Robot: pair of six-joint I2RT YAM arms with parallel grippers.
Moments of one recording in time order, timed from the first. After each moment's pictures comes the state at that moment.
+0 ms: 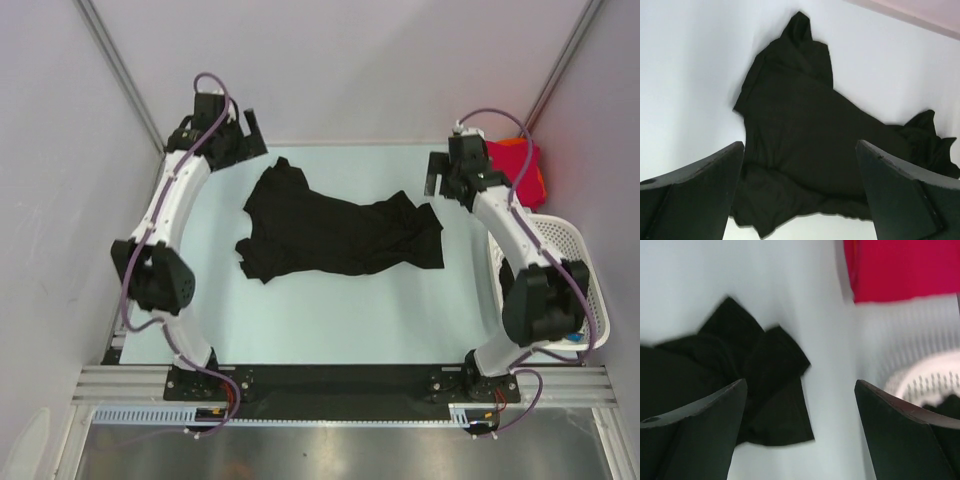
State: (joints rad) left arm -0.16 1.76 1.81 -0.76 -0.01 -0.43; right arm 0.17 1.54 1.34 -0.56 0.30 0.20
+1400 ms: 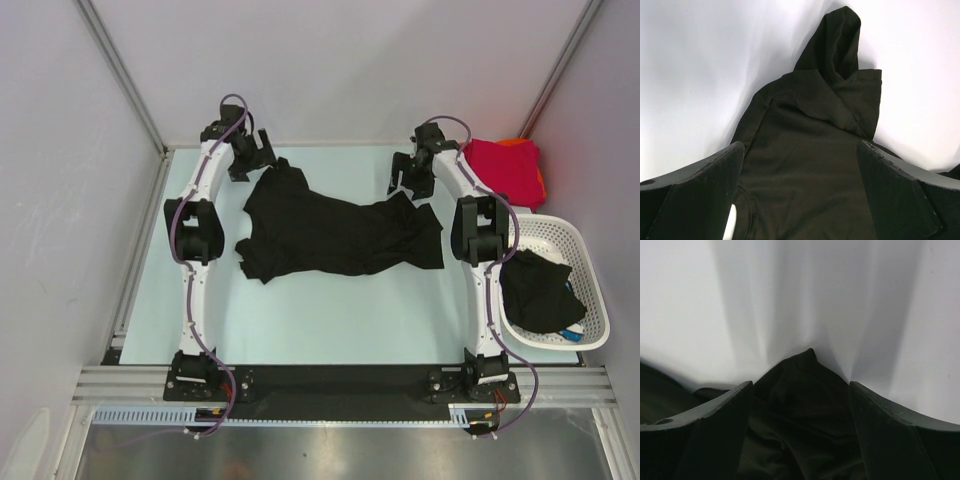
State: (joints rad) left arm -0.09 2.48 2.42 -0.91 0.11 -0.44; right arm 0.14 2.45 2.18 -0.80 -0.18 0.30
